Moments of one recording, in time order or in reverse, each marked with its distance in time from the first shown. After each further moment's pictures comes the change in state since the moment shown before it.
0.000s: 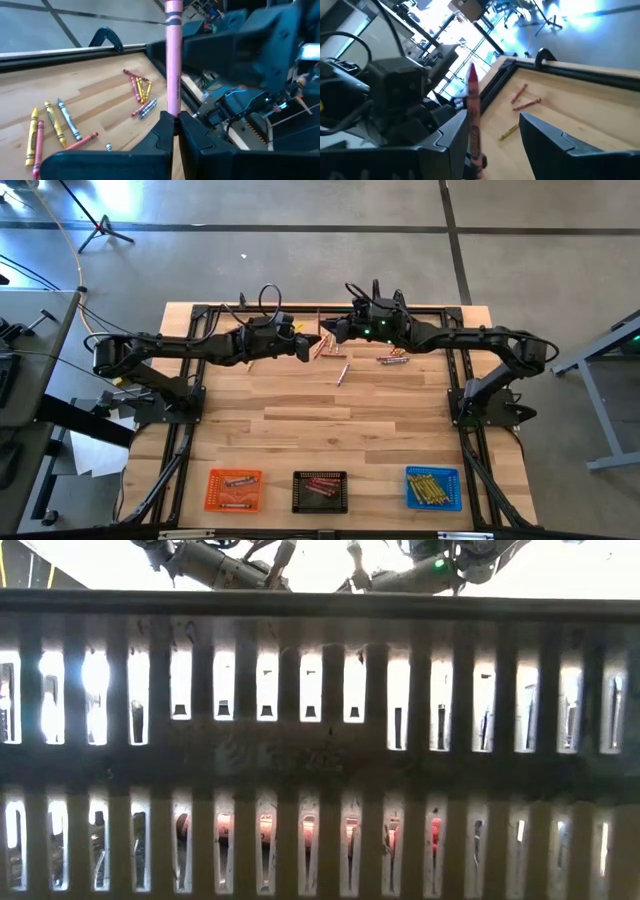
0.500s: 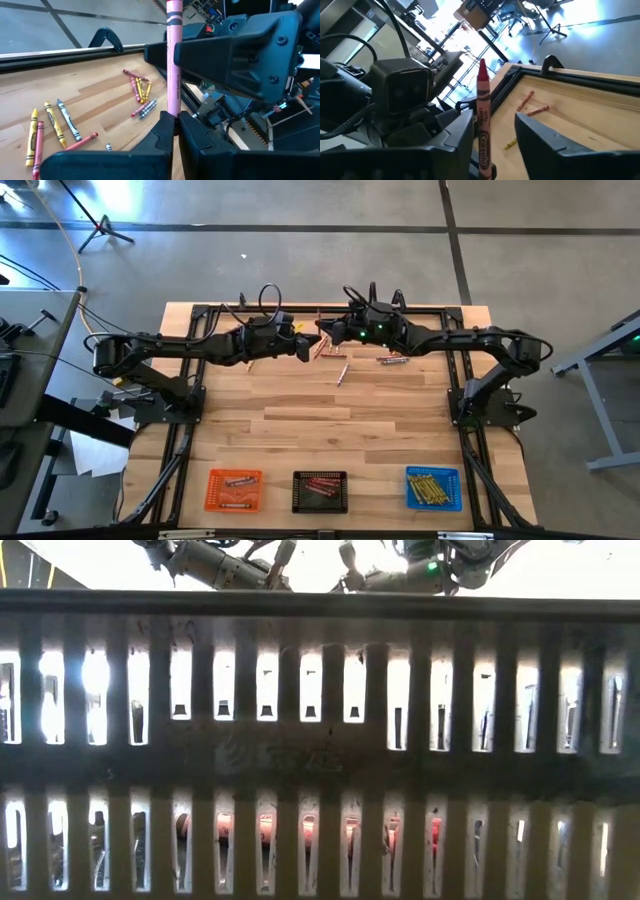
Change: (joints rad) left arm 0.000 0.000 0.004 -0.005 0.000 0.002; right arm 0.019 0.040 0.000 0.090 0.044 -0.005
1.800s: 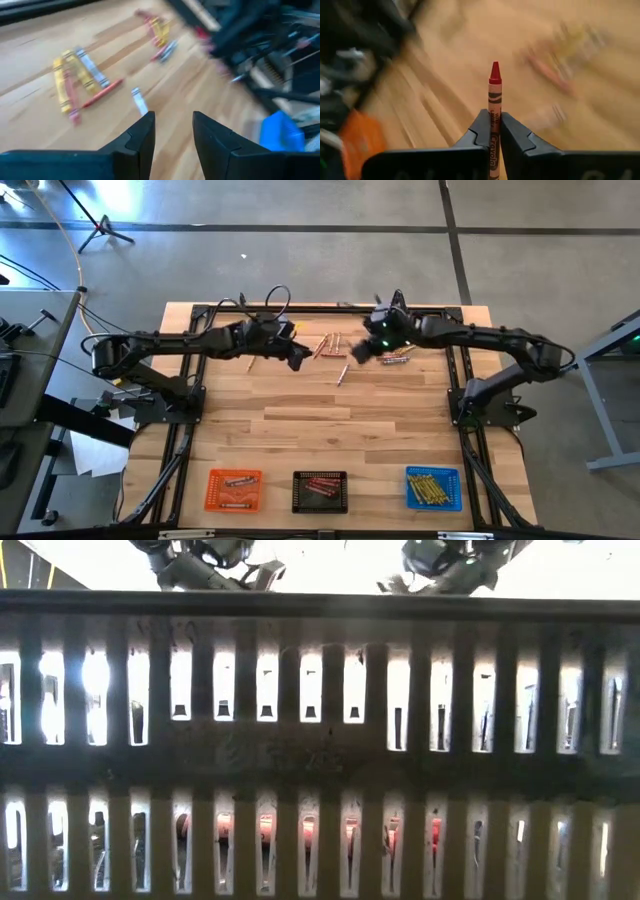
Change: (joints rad) left arm 0.085 -0.014 -0.001 -0.282 0.235 0.143; right arm -0.058 -0.168 0.001 -0.812 -0.228 -0.112
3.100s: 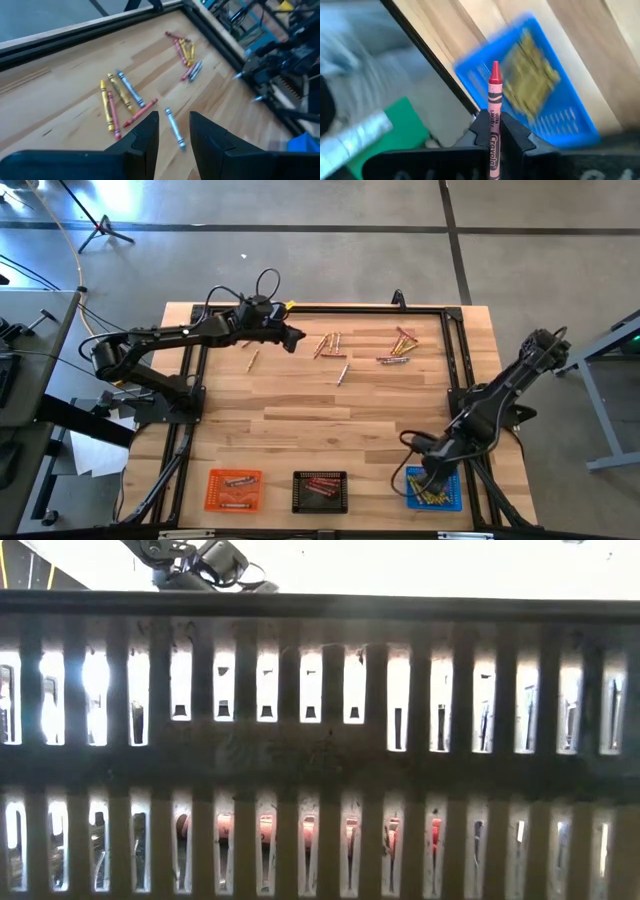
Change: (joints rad) left arm 0.168 0.000 0.000 0.004 0.056 0.068; right arm 1.134 -0.107 0.000 -0.469 0.004 0.810
